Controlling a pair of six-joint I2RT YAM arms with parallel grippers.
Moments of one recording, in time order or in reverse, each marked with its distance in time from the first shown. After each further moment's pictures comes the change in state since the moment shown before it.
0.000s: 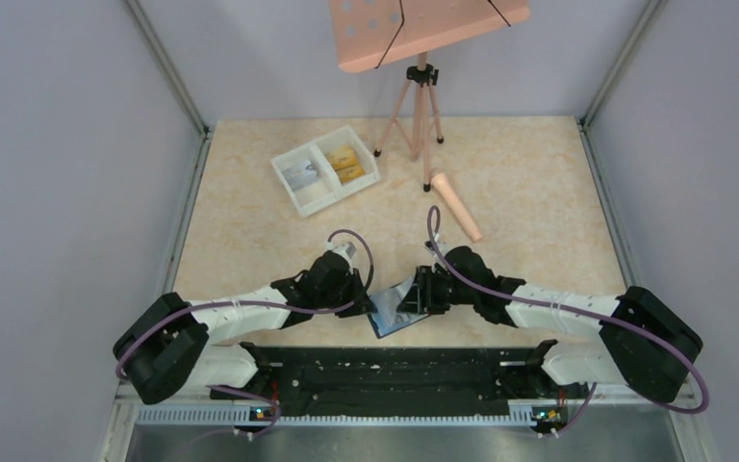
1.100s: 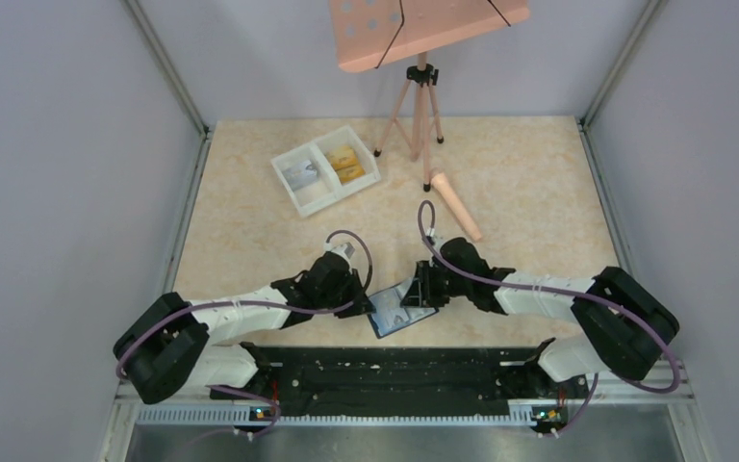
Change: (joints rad) left arm 0.000 -0.009 -0.001 -0.025 -0.022 -0.018; right arm -0.076 0.150 0.056 0.010 -0.043 -0.080
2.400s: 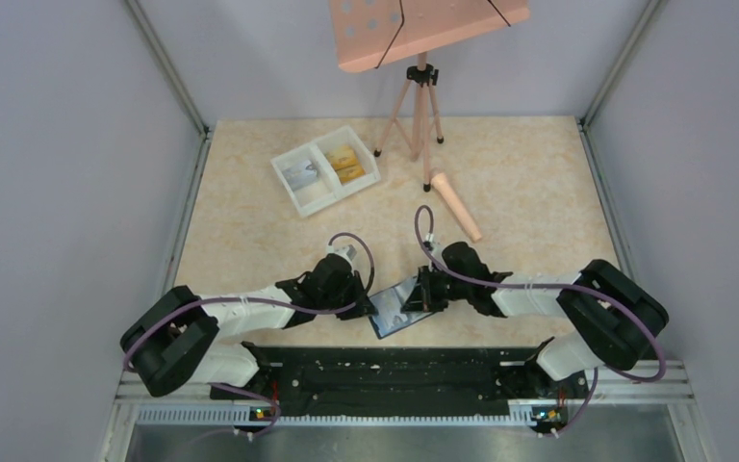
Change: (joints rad) left arm -0.005 0.062 -0.013 0.066 0.024 -0.025; right arm -0.019 0.064 -0.061 0.146 -0.098 0.001
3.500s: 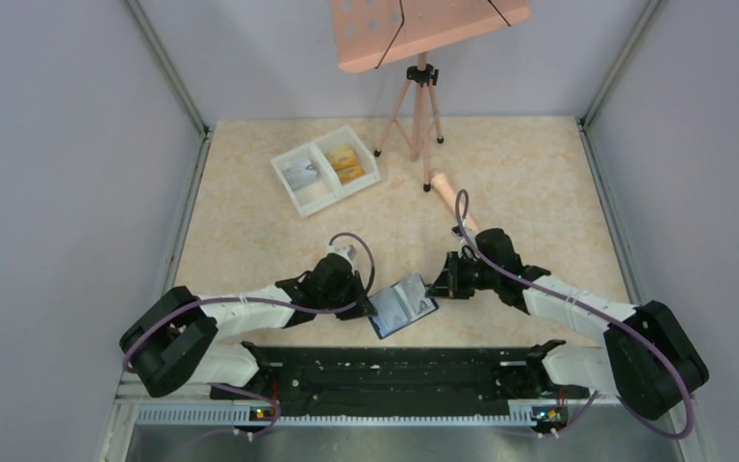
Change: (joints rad) left arm 0.000 0.005 0.003 0.003 0.004 0.001; right arm -0.214 -0.256 -0.008 -0.276 -0.055 -0.101
